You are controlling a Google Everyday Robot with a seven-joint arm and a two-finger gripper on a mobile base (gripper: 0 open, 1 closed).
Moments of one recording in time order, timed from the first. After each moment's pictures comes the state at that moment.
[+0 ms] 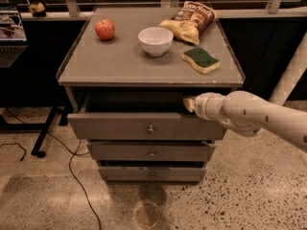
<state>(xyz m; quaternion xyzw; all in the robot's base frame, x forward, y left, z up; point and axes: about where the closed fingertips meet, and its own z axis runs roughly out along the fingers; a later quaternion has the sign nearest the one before) 0.692 -0.158 0.694 -0.17 0.85 0.13 0.48</state>
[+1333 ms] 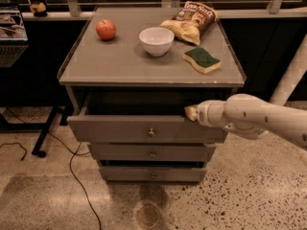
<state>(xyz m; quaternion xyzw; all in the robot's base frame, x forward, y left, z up) 0.668 -0.163 0.666 -0.16 0.88 0.14 0.42</state>
